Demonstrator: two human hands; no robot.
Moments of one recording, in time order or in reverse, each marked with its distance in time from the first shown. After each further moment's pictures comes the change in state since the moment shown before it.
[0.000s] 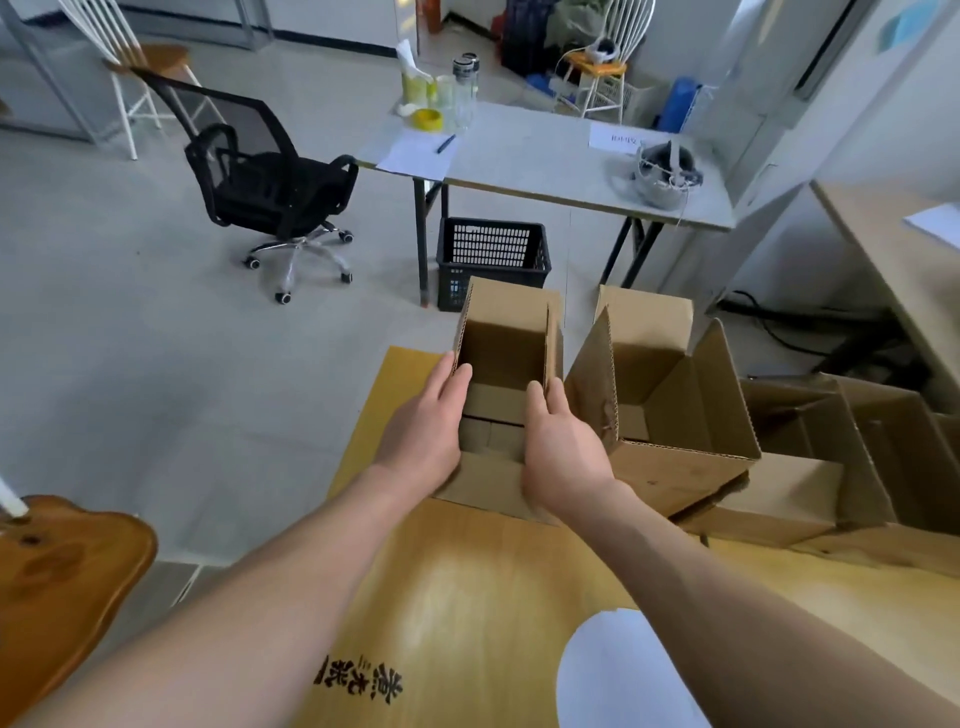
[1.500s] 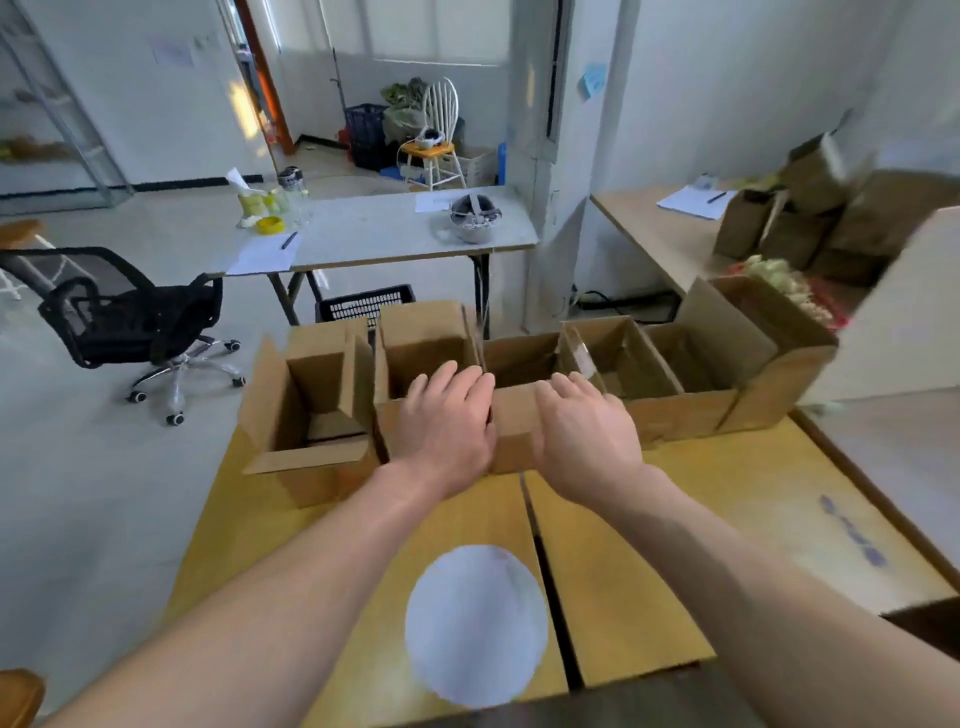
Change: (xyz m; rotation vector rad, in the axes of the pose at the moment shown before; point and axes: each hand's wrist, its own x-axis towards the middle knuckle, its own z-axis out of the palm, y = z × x) left_hand -0.106 0.275 0.028 0.317 0.176 0.545; right_hand -0.208 0.233 -0.040 0.008 0.439 0.112
